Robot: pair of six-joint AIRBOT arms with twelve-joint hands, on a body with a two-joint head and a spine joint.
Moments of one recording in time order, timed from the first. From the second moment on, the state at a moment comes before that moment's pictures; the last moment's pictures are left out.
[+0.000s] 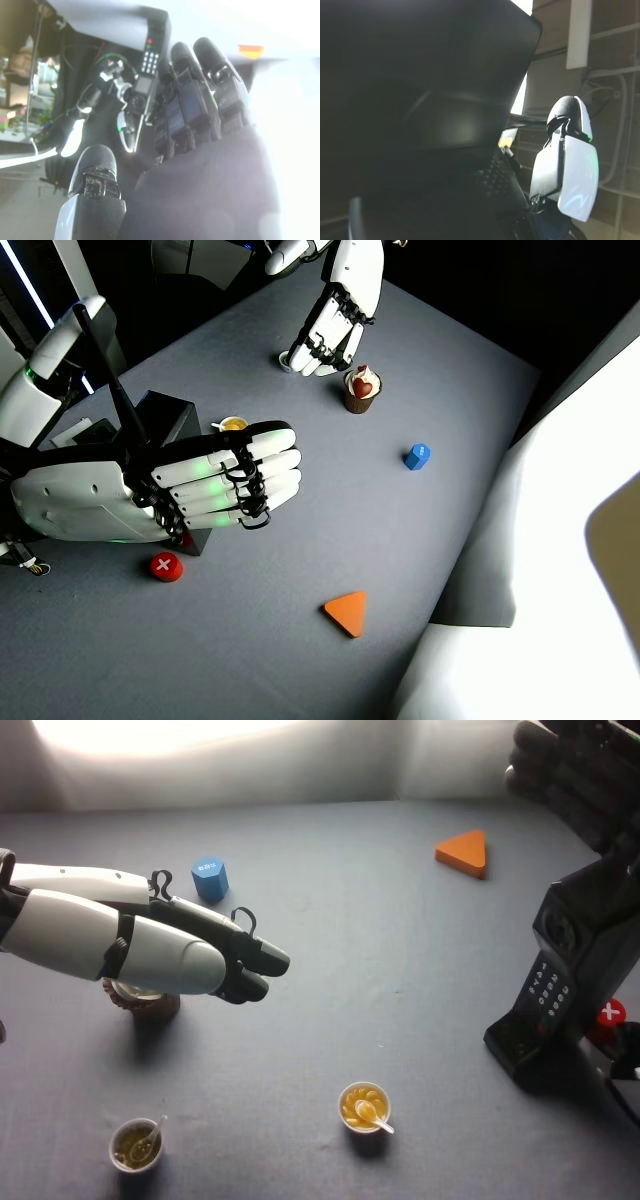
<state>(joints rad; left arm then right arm) 0.43 -0.49 1.23 1.35 -0.81 -1.08 -0.70 -1.09 1.17 0.15 1.35 0.49</state>
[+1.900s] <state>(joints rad) 0.43 -0.48 1.22 1.35 -0.80 -1.10 -0.68 -0.87 0.96 0.12 1.33 0.49</state>
